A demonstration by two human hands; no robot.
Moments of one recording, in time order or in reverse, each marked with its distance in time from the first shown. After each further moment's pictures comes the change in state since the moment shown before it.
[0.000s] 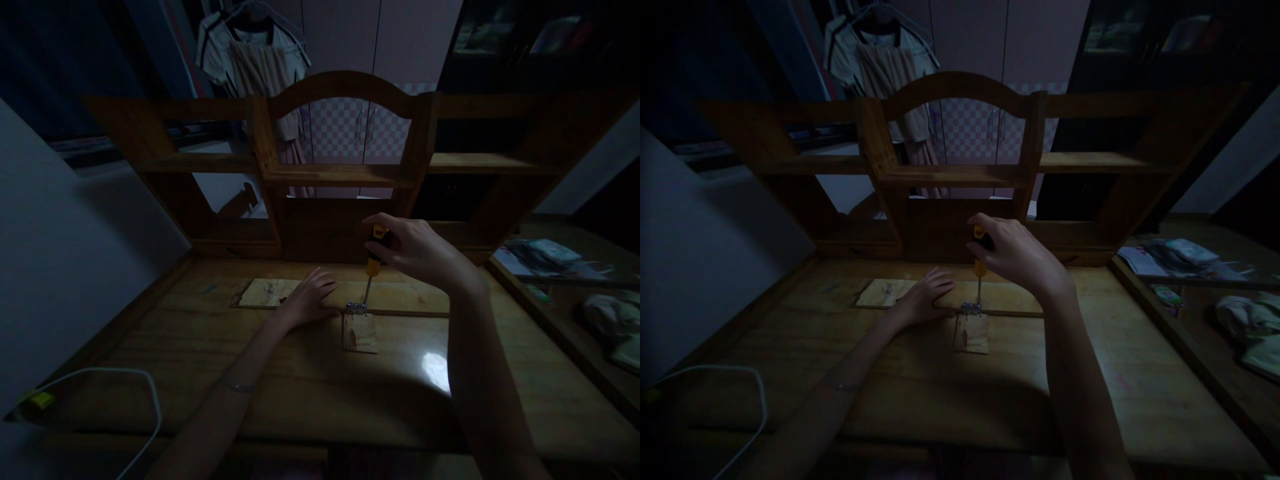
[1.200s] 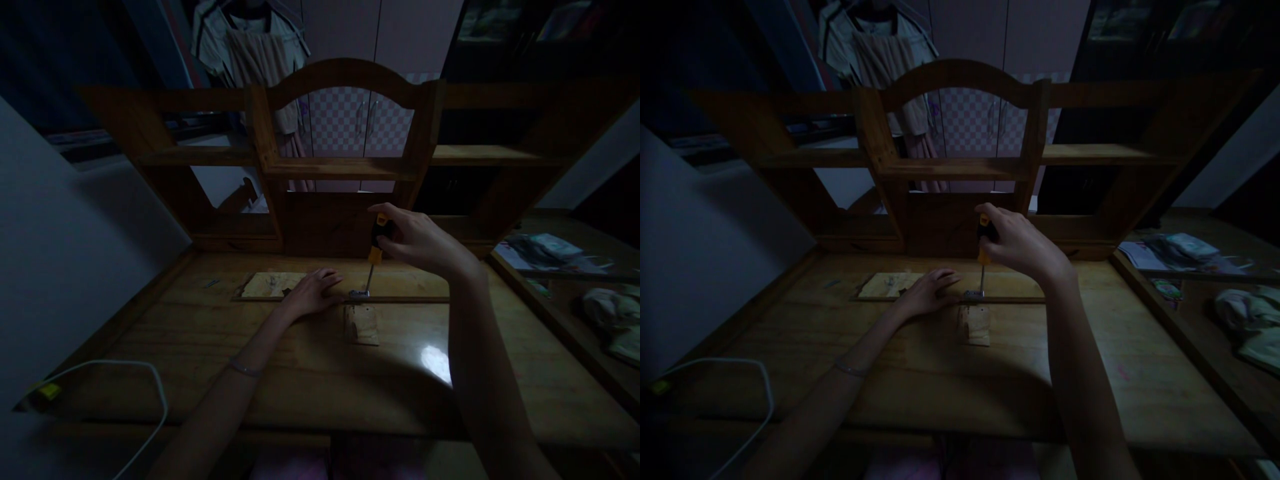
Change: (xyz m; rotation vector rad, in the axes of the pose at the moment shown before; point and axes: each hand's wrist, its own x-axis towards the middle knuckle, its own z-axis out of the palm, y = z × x) left_hand 0.002 -0.006 0.016 -0.047 0.032 -0.129; right_hand 0.001 0.010 0.003 -0.002 -0.034 0.026
